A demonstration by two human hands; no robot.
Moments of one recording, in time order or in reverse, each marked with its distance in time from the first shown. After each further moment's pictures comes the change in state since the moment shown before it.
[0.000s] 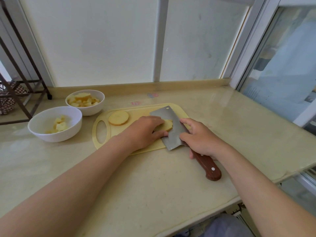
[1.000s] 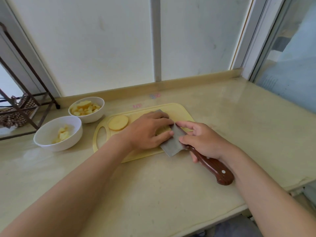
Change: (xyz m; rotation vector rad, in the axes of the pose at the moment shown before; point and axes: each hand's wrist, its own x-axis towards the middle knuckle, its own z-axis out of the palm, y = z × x) left_hand 0.018 0.008 -0.007 0.084 -0.004 0.225; right_hand 0.008 0.024 -0.015 0.316 -0.184 -0.071
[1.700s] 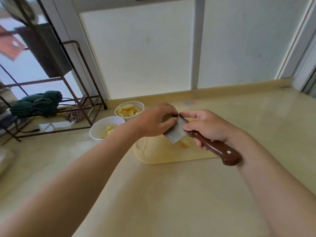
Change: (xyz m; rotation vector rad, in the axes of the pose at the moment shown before) left_hand -0.035 -0.024 -0.073 0.008 0.123 -0.196; right_hand 0.048 -0.072 0.036 0.029 -0.174 -0.093
